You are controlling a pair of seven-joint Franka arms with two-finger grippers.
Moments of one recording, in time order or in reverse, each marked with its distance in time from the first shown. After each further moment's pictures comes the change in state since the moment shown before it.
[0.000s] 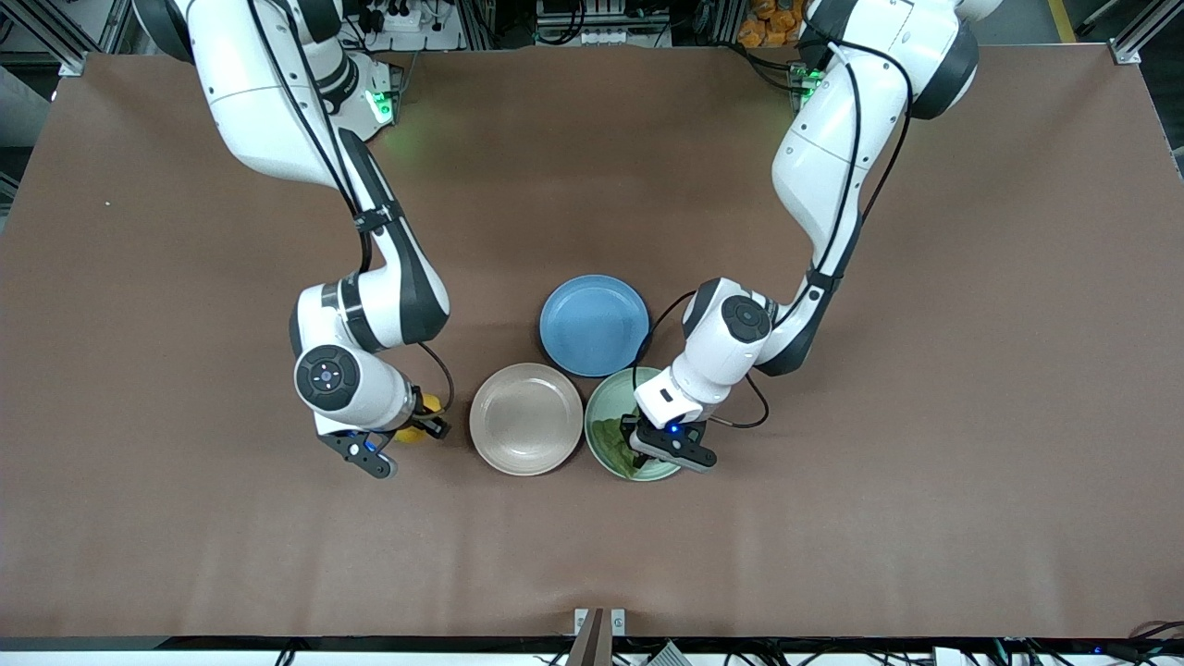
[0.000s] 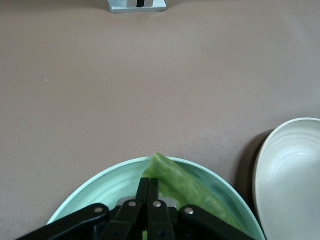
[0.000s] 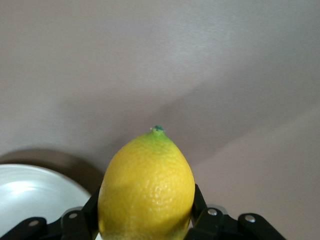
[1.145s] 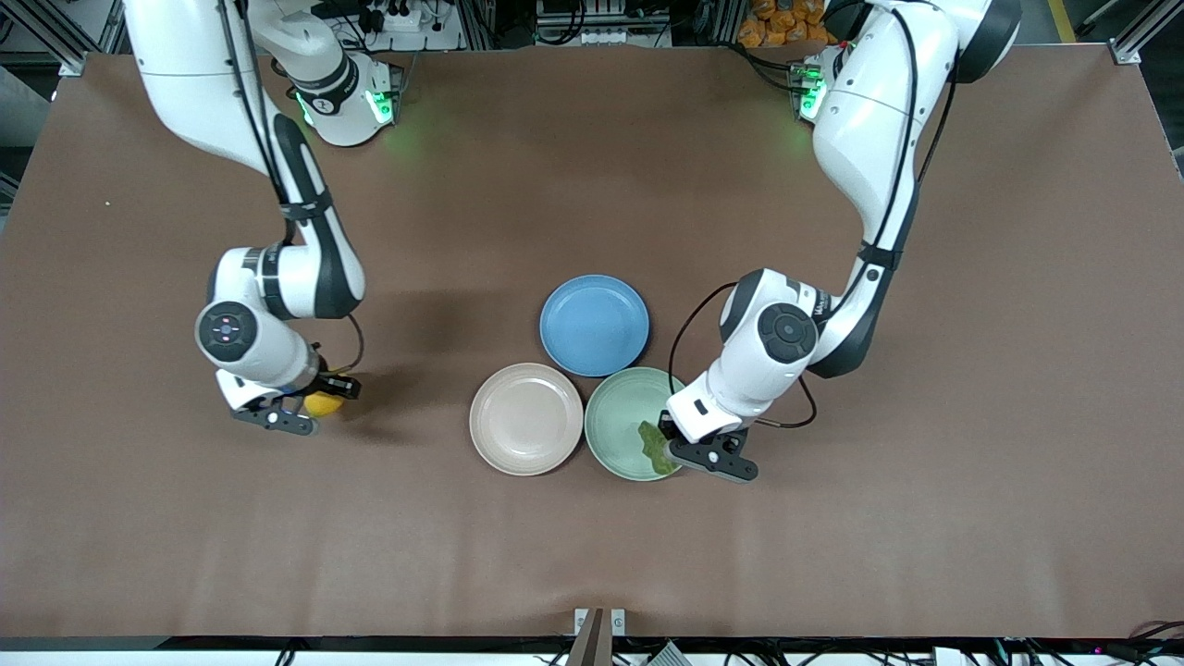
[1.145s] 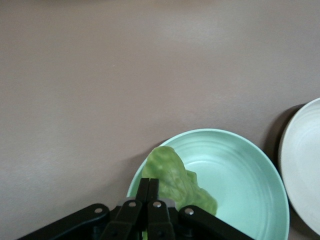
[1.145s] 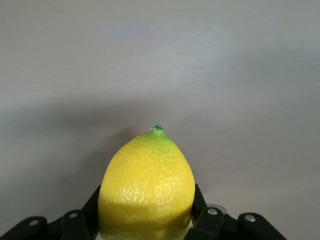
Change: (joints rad) left arm 0.033 -0.148 0.064 0.005 0.029 -0.386 0.005; right arm -0.021 -0.199 -0.173 -0.503 -0.035 0.312 -0.535
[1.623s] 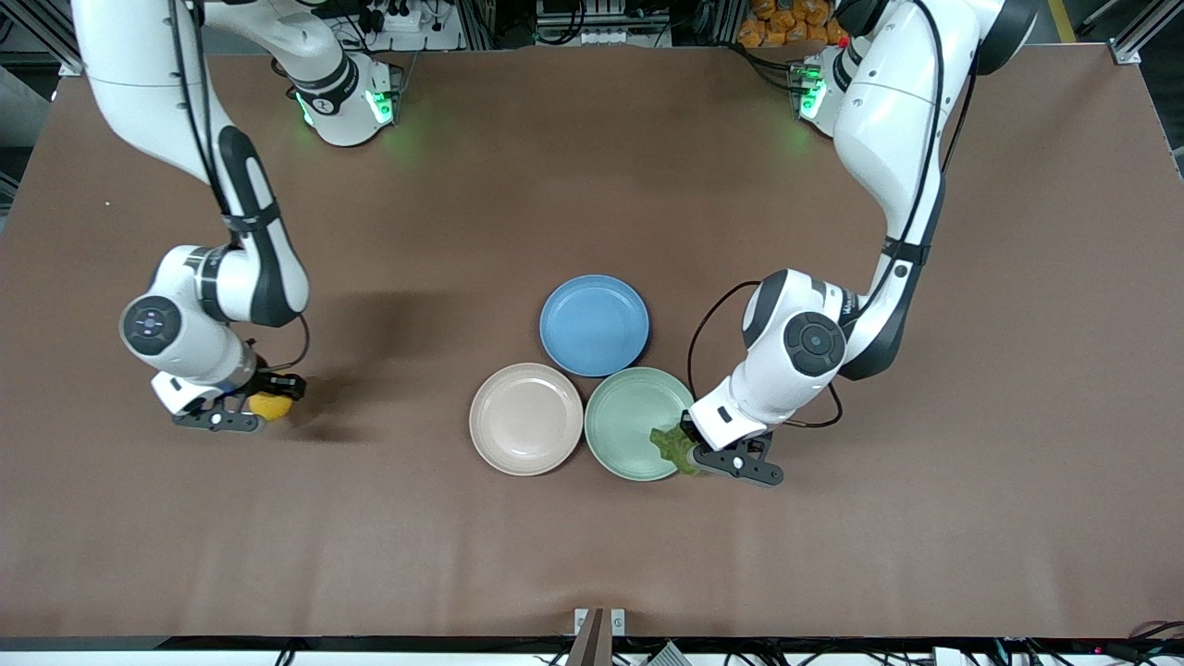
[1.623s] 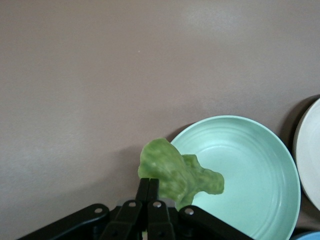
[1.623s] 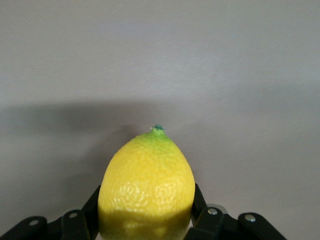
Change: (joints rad) left arm 0.033 -0.036 0.006 0.002 0.000 -0.116 0.002; right arm -0.138 -0.011 -0.007 -0.042 0.000 0.099 -0.314
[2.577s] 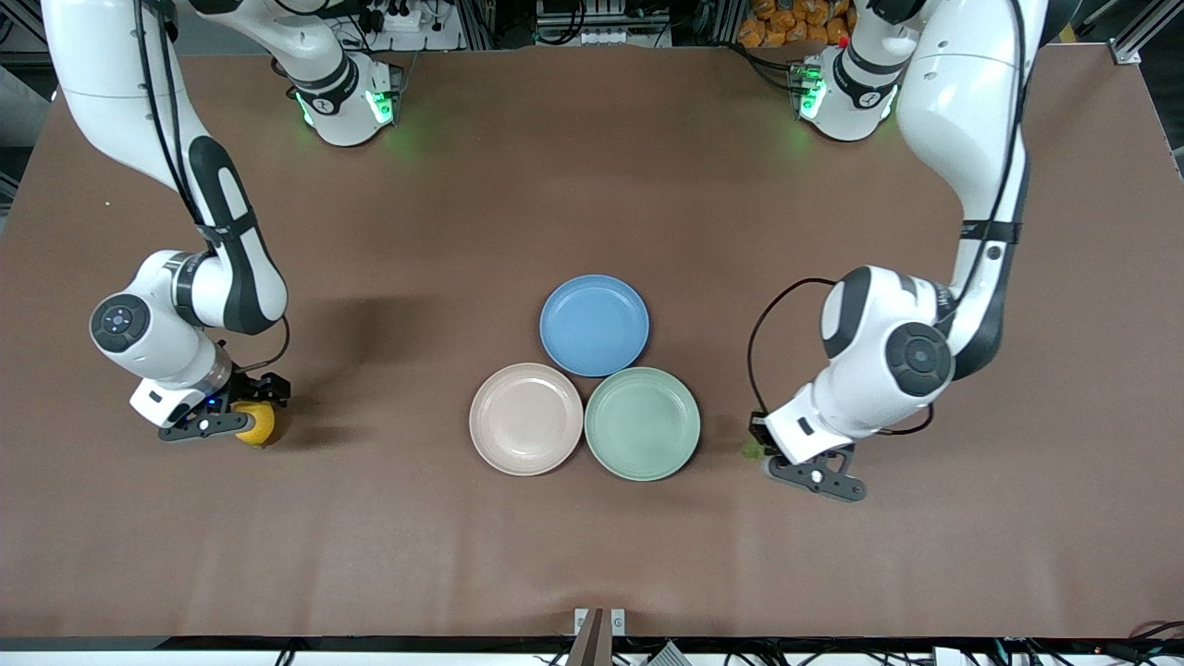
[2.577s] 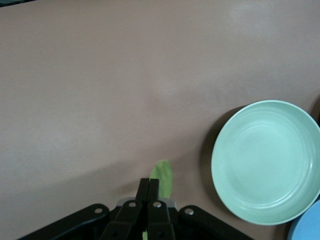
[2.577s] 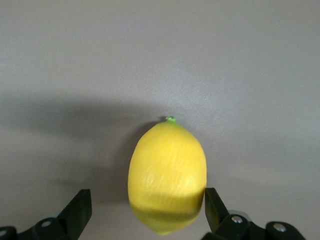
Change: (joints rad) left arm 0.114 -0.090 0.013 0.025 0.000 -0.212 0.126; right arm -0.134 0.020 0.094 0.017 0.003 0.092 -0.300
